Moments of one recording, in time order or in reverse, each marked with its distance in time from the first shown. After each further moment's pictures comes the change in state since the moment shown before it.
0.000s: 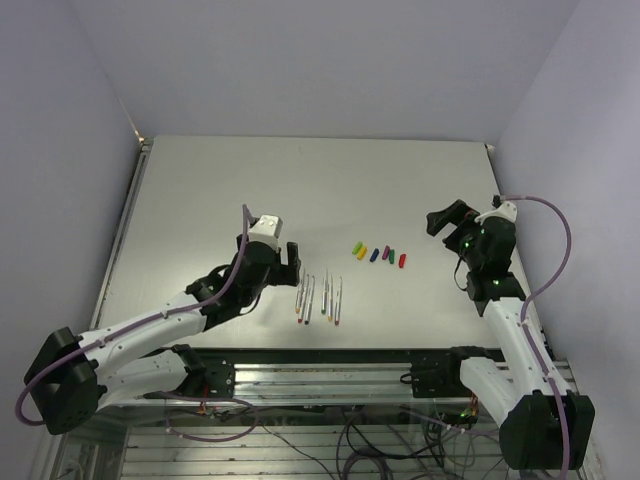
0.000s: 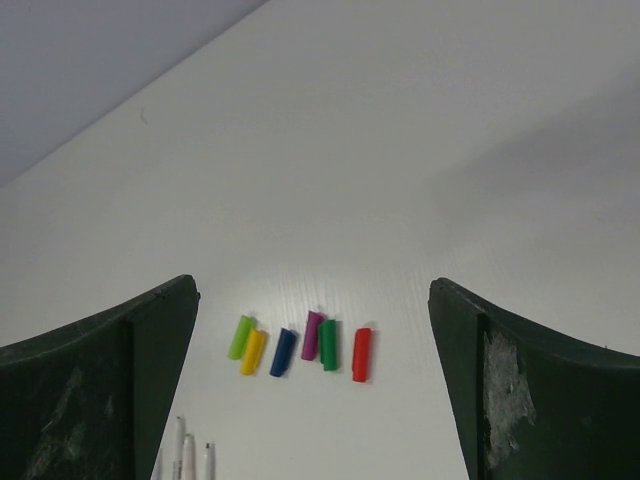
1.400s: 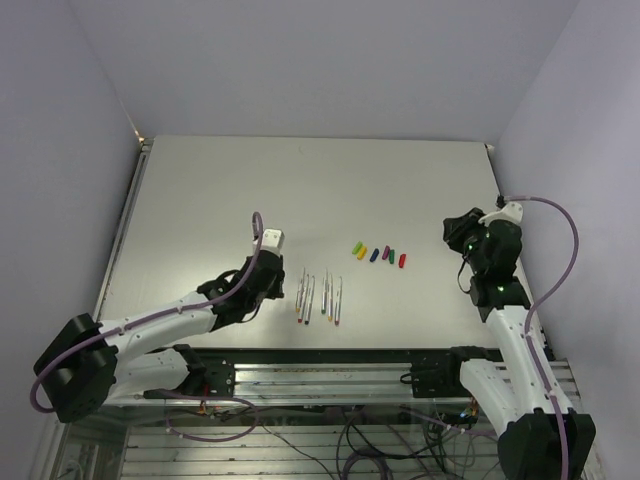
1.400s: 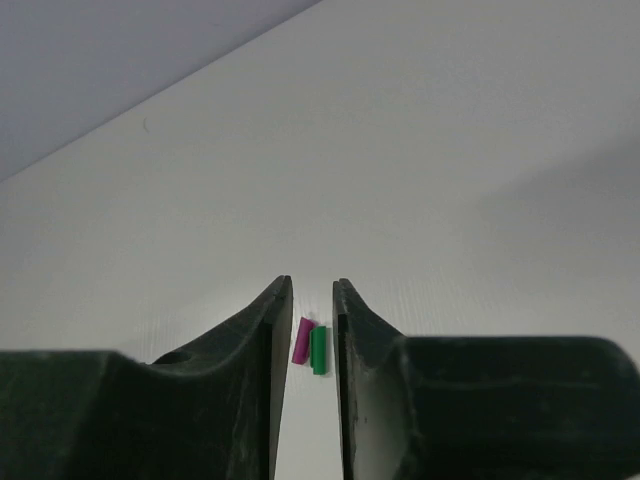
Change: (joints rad) left arm 0.000 0.065 -0.070 -0.043 0.016 -0.072; right arm 0.000 -0.067 0.015 -0.032 0.004 -0.048
